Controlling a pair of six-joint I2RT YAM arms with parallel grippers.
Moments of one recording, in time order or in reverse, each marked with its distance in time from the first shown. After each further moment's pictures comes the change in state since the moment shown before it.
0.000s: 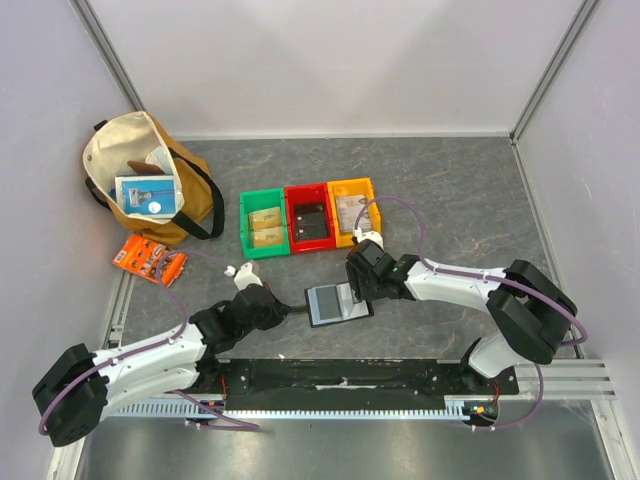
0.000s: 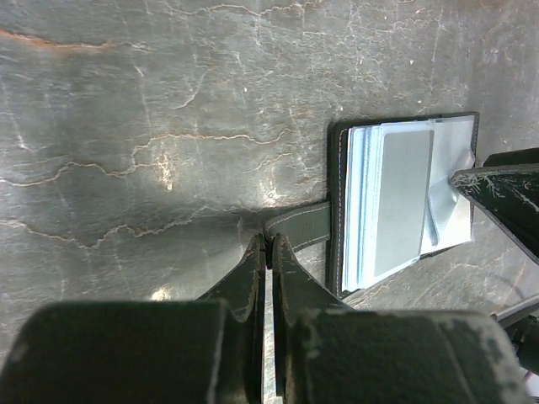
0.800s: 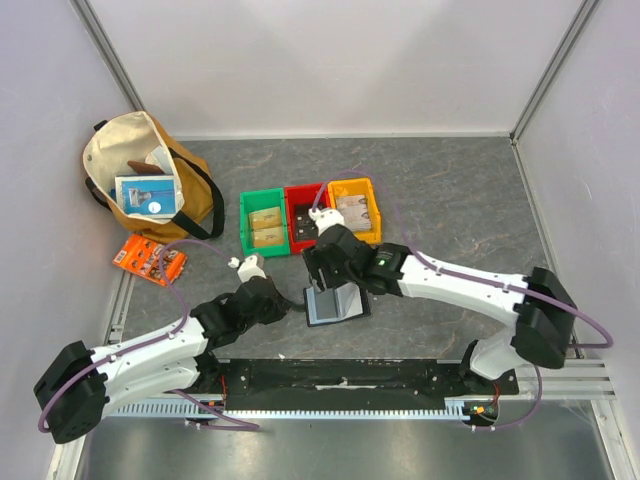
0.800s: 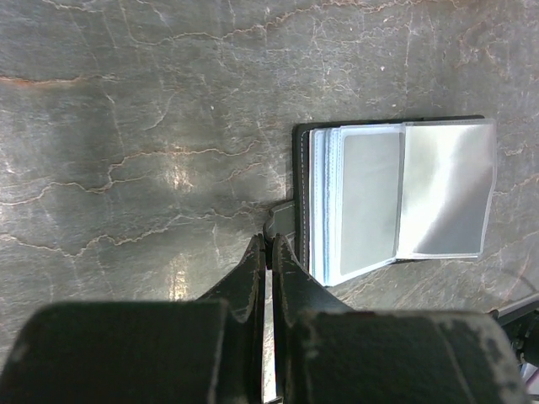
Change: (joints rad) left arm 0.000 0.025 0.096 -0.084 -0.006 0.058; right arm 0.172 -0.064 0.338 -0.118 0.031 -0.089
